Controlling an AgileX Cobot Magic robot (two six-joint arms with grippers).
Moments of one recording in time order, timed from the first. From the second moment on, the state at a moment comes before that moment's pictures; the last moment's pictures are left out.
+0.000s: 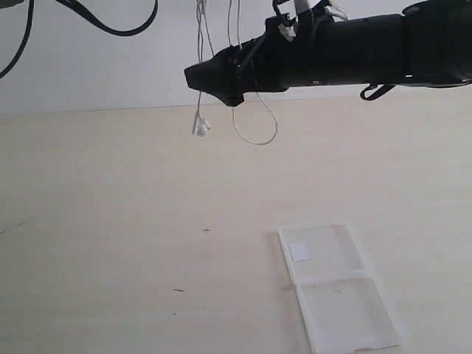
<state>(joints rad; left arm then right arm) -0.42 1.54 -1.28 0.97 -0.22 -1.18 0.40 1.73 -1.16 1.74 0.59 -1.85</state>
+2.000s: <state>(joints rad) -0.46 1.54 -1.28 0.97 -0.22 -1.14 0.40 1.73 -1.16 1.74 0.63 -1.83</state>
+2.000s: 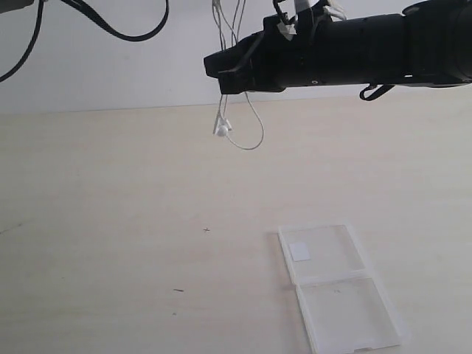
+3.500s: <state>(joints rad) -0.46 1.54 -1.28 0.97 -0.13 -1.08 0.40 1.73 -1.16 1.72 0.58 -1.67</state>
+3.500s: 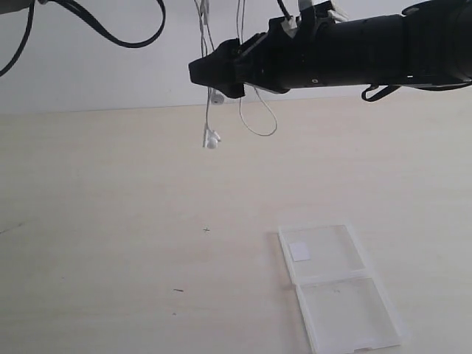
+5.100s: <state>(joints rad) -0.48 1.54 -1.28 0.96 -0.18 -1.07 0.40 1.73 -1.16 1.74 0.55 -1.67</state>
